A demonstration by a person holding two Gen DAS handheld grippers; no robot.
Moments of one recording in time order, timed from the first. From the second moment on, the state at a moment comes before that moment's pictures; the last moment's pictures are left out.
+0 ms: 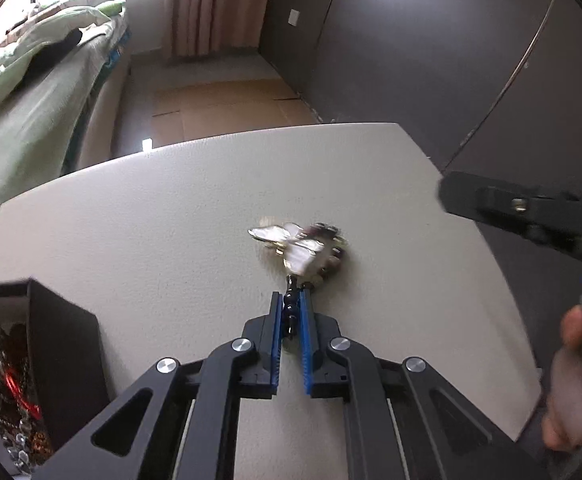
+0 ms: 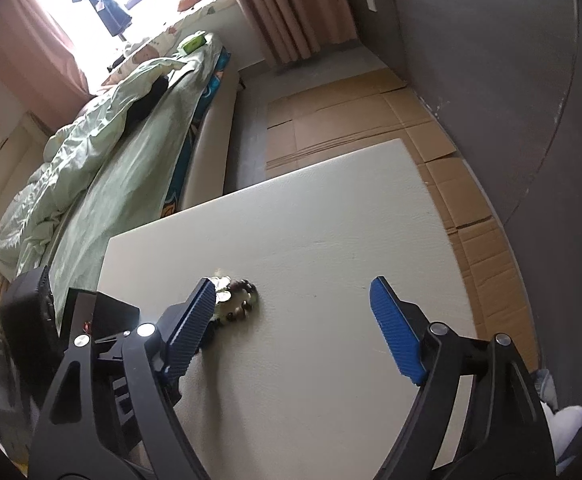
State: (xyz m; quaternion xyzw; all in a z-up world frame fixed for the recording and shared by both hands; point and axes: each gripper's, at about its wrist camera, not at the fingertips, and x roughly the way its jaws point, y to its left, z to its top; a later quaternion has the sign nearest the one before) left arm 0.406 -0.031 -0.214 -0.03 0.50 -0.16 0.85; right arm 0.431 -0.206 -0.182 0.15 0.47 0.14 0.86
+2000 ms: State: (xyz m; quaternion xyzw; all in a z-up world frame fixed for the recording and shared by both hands) left arm 0.338 0.140 -0.084 -0.20 0.36 -0.09 0.91; right arm 0.423 -0.074 -0.210 -0.06 0.48 0.17 0.86
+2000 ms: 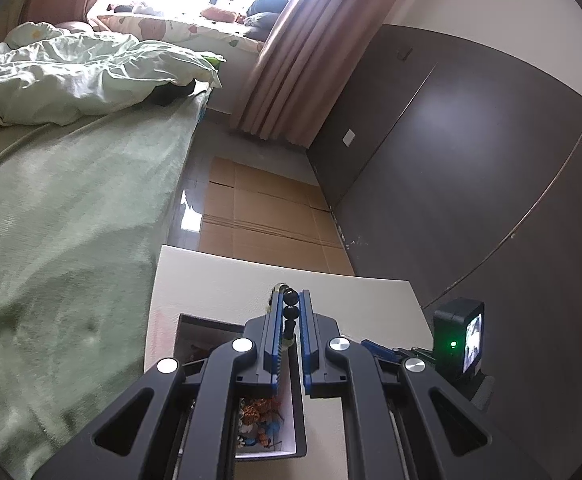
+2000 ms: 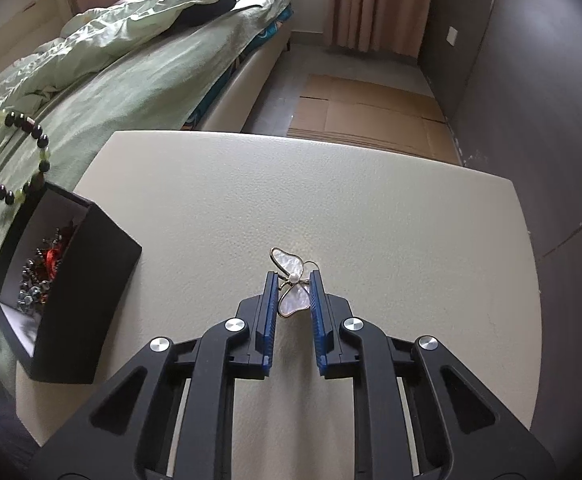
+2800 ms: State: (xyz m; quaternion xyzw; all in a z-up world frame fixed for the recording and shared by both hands) left arm 0.305 0.164 -0.085 -0.19 0.38 -0.04 0.91; right arm 0.359 -0.035 -0.130 0.00 0.41 0.24 0.88
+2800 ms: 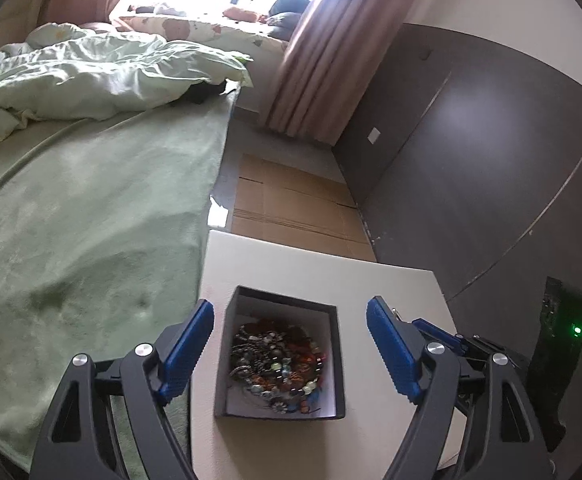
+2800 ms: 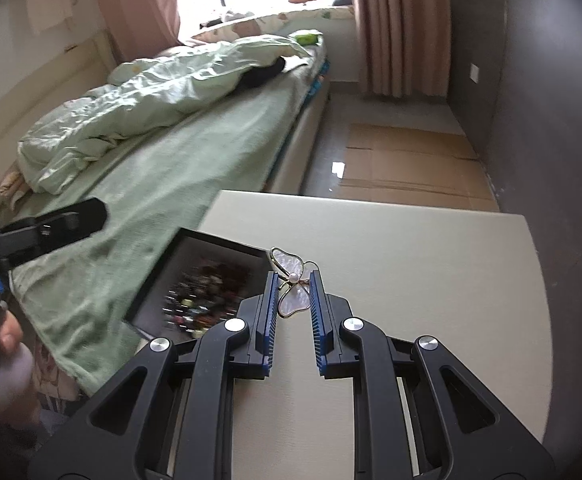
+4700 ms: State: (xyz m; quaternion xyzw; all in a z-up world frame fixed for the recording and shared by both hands) left arm 0.140 0.119 -0.031 -0.15 0.26 0.02 0.95; right arm 0.241 -0.133 -0.075 0.07 0.39 0.19 0.90
